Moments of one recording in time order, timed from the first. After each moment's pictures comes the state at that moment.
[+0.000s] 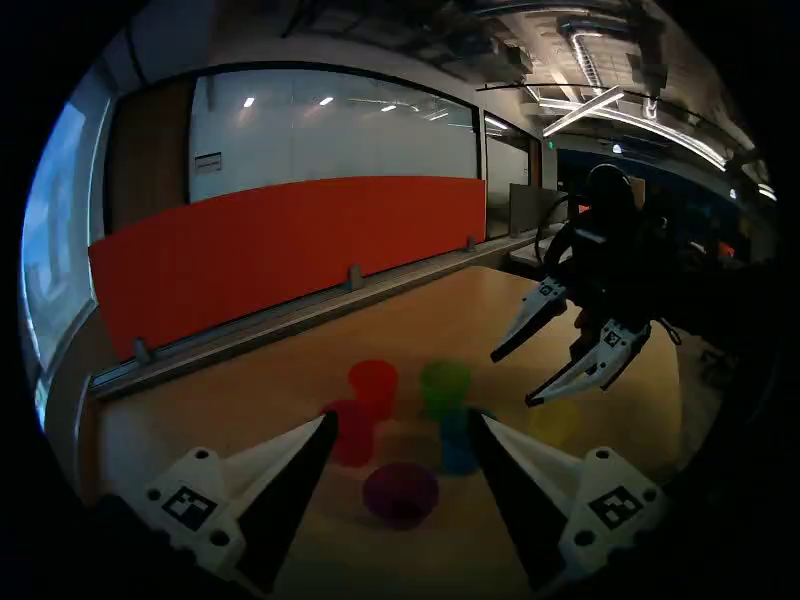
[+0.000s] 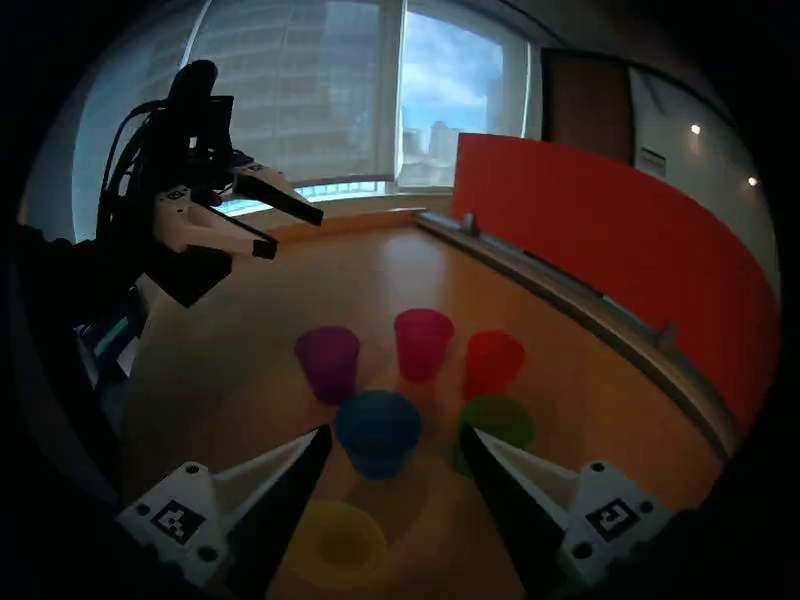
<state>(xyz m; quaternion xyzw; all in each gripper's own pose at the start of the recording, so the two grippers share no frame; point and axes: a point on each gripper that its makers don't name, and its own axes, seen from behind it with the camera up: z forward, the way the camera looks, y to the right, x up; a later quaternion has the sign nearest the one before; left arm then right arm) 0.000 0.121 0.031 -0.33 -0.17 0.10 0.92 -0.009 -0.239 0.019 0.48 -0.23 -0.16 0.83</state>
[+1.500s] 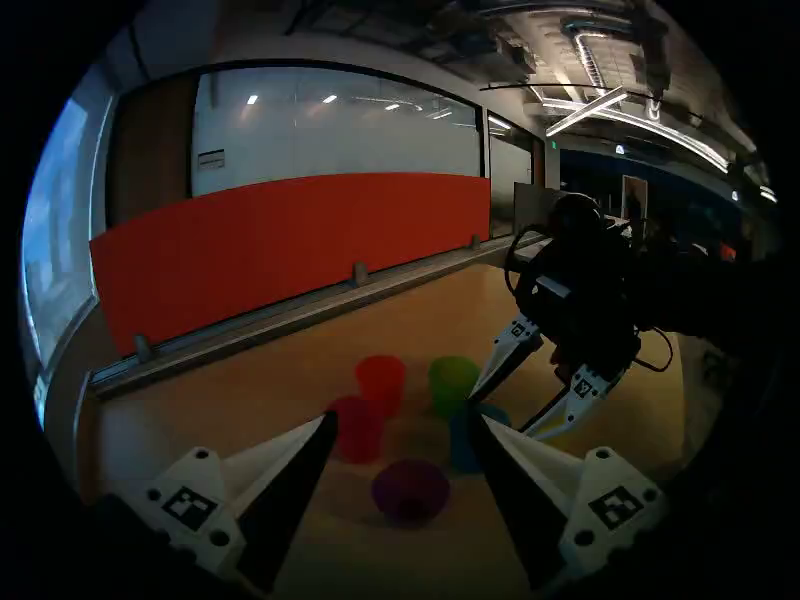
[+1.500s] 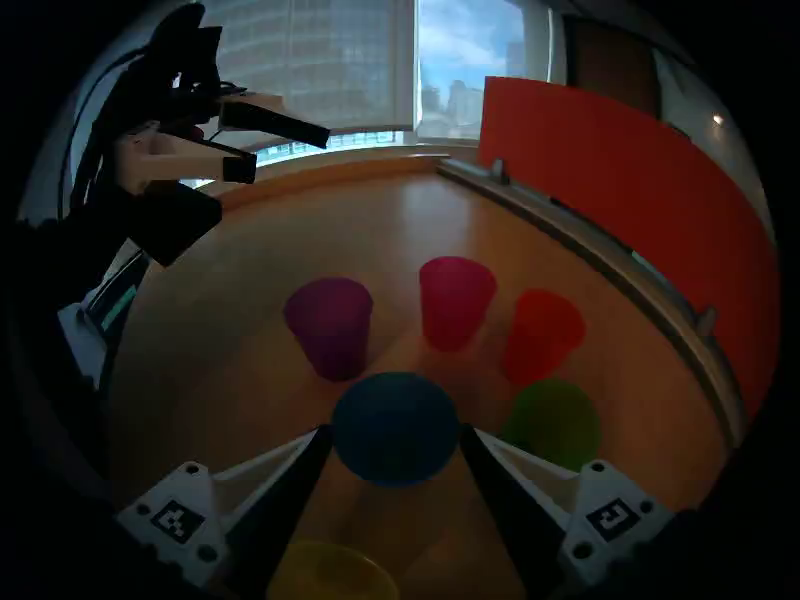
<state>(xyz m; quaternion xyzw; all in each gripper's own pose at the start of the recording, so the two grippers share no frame) -0.007 0.114 0.038 -0.32 -0.17 0.09 0.93 -0.068 -0.274 0.026 0.49 -0.30 -0.19 0.79</state>
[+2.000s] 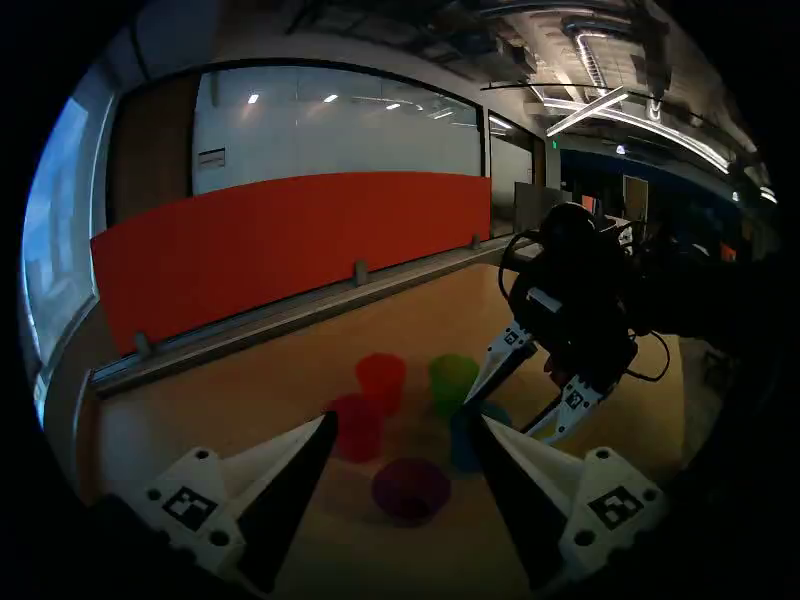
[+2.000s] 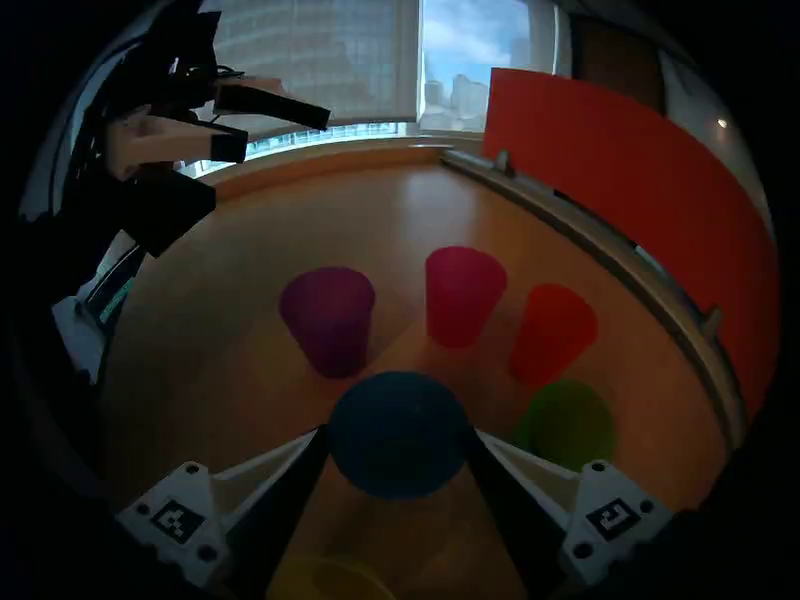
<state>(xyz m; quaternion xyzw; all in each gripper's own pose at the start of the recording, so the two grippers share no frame) -0.008 0.112 0.037 -0.32 -0.17 0.09 0.93 -0.079 -0.282 0.028 0.49 -0.31 -0.21 0.79</state>
